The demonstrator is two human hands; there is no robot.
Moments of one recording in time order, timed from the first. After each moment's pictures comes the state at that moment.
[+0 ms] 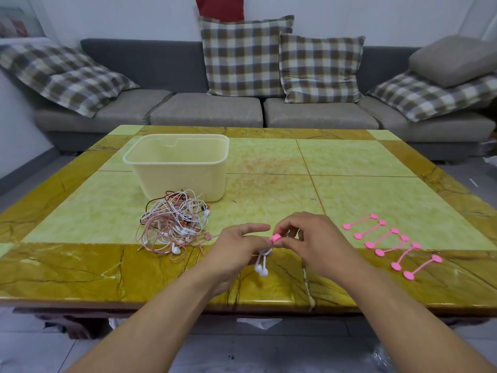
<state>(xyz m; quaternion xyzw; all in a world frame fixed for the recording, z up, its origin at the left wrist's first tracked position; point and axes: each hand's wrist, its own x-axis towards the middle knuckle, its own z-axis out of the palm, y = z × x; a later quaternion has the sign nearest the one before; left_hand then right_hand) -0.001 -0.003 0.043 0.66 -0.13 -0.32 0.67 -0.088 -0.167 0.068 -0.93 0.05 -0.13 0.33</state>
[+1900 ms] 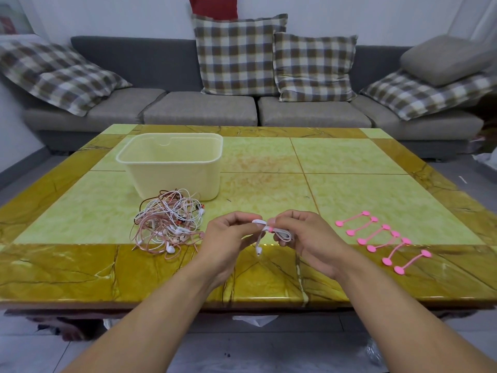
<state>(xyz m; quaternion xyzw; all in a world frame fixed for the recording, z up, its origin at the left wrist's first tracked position) -0.001 -0.008 0.053 0.58 -0.10 -0.26 0.76 -0.082 -0.159 0.072 -0.65 0.18 -0.05 0.74</state>
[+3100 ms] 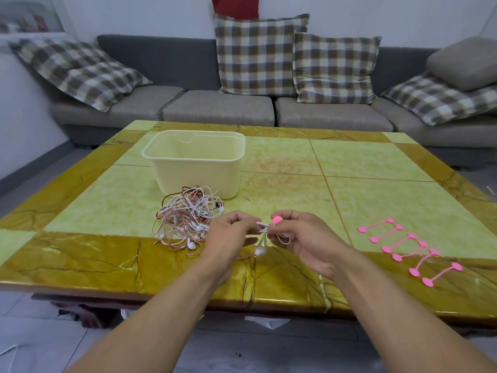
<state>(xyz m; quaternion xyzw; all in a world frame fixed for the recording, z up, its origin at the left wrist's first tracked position) 0.018 0.015 0.044 0.66 -0.06 -0.18 0.73 -0.054 -0.128 0.074 -0.59 0.21 -0.01 0.78</state>
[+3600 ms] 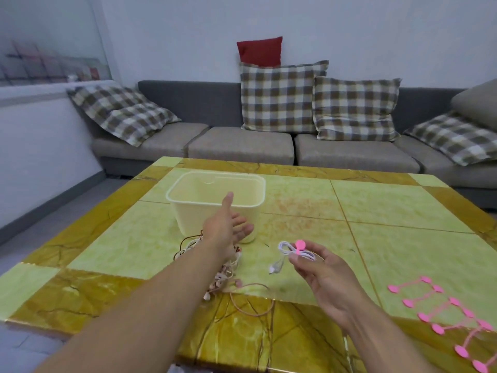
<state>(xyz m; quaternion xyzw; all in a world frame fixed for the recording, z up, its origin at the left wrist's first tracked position) 0.131 0.004 0.093 0.56 0.14 -0.15 0.80 -0.023 -0.137 0.070 -0.51 0.20 -0.12 0.83</state>
